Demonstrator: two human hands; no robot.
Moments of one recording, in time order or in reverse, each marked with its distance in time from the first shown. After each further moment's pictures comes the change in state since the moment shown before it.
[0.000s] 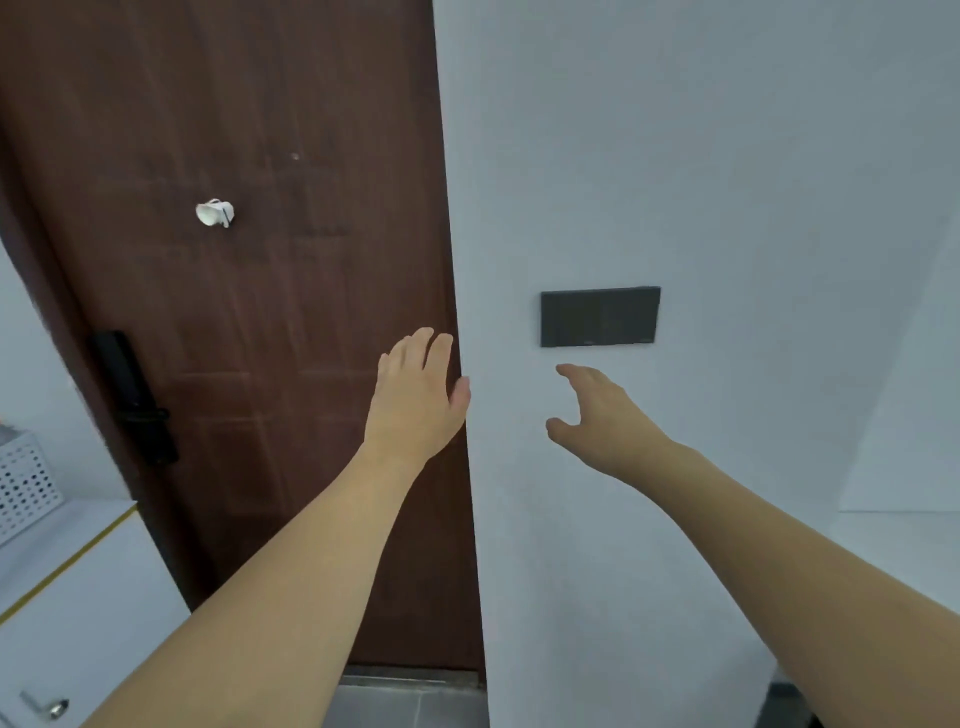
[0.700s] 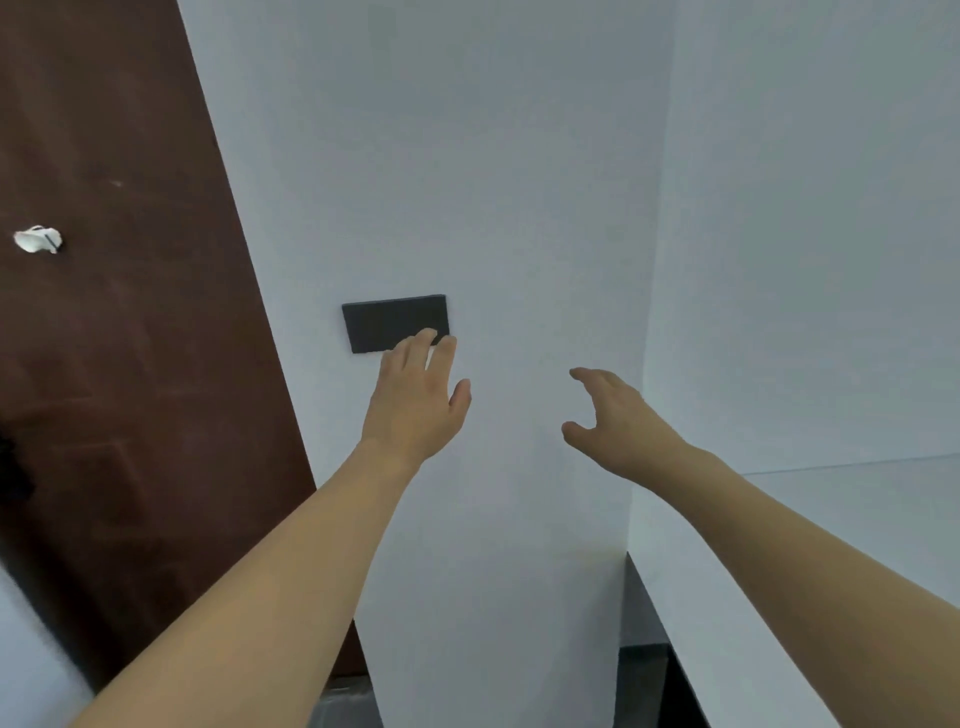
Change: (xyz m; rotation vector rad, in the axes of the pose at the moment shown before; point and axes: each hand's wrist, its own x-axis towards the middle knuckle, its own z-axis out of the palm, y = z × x) left_hand -0.006 0.285 0.009 -0.052 -0.038 0.128; right_hand -0.135 0.207 -0.177 -0.046 0.094 0.099
